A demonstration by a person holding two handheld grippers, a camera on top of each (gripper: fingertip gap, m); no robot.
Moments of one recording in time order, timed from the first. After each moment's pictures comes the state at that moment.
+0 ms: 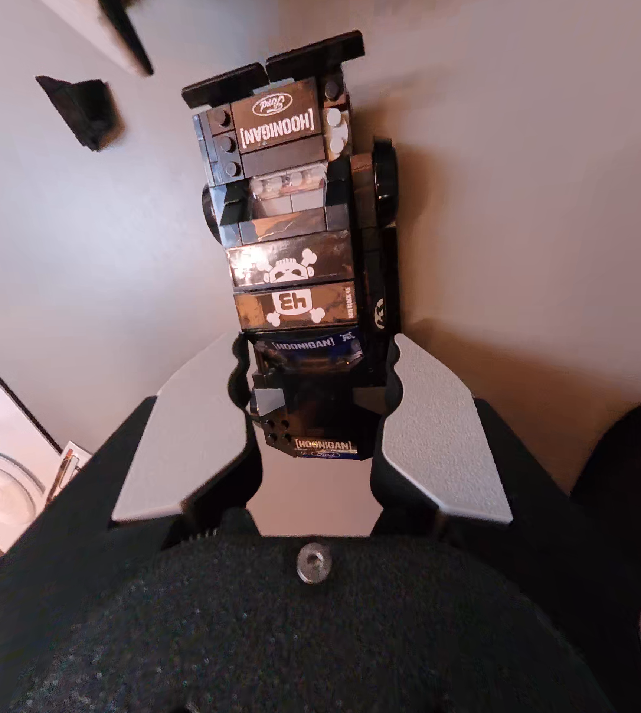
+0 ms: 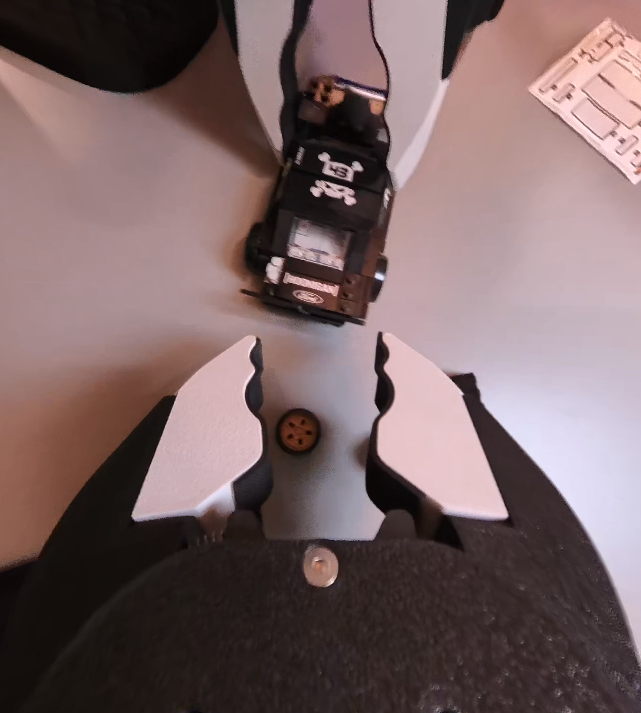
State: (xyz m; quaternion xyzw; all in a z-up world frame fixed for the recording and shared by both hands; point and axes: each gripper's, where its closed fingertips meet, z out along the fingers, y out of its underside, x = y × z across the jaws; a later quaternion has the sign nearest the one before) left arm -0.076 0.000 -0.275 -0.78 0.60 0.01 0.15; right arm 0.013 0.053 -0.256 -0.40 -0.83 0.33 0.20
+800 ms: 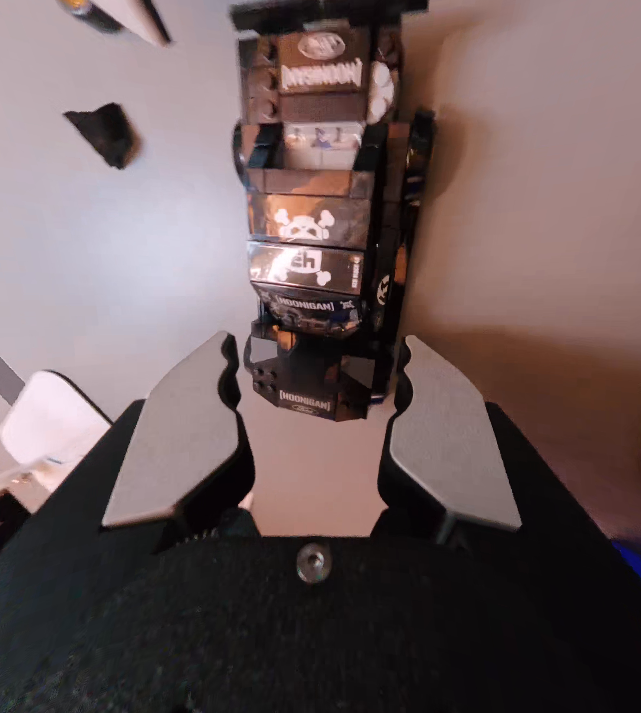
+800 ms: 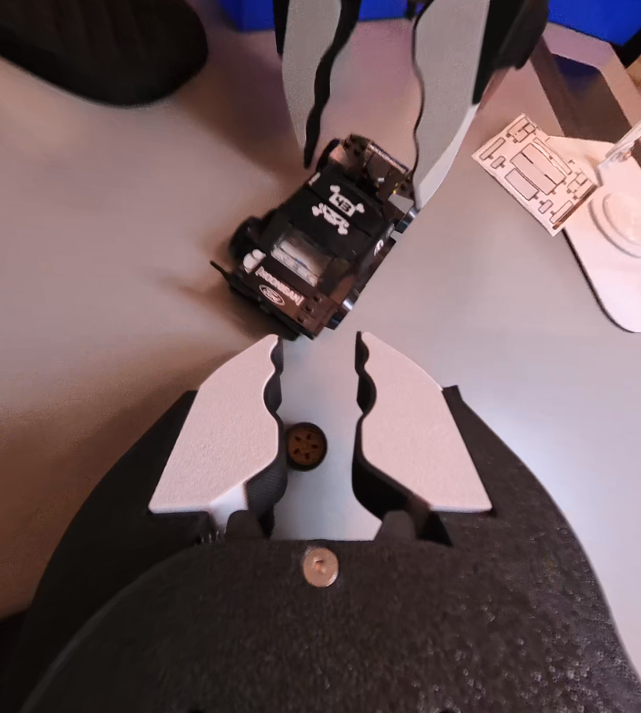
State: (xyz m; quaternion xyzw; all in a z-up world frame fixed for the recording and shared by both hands) left arm -0.092 0.009 -0.263 -0.72 0.67 0.05 0.15; right arm 0.012 0.046 -0.251 -0.36 -0.82 0.33 0.30
